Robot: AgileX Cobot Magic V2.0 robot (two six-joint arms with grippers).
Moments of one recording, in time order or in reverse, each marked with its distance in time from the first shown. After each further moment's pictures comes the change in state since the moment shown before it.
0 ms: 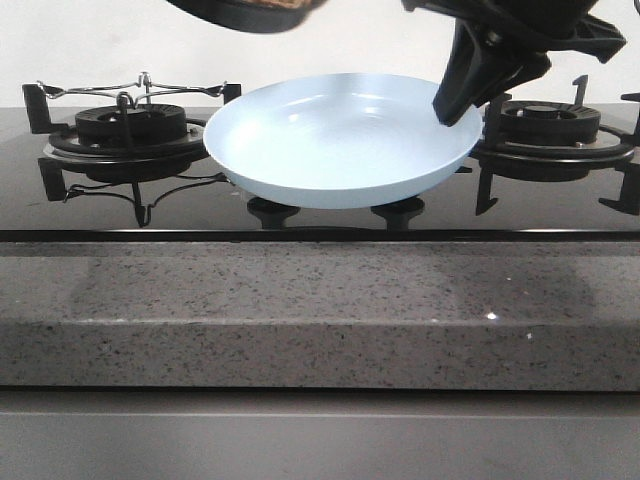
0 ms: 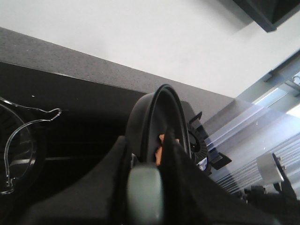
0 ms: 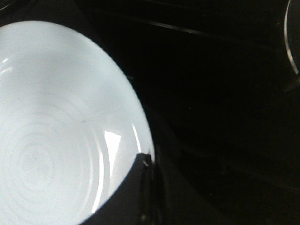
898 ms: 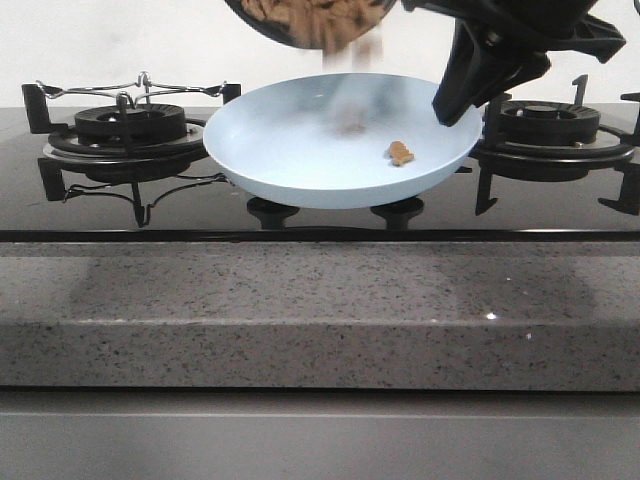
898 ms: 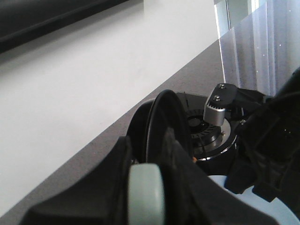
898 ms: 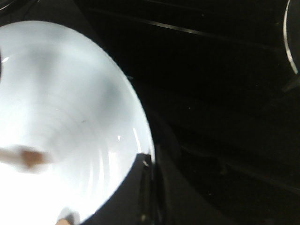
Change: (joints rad) left arm -0.424 -0.096 0.004 0.105 -0.297 0.757; right arm 0.000 0.000 0.000 0.000 0.000 0.000
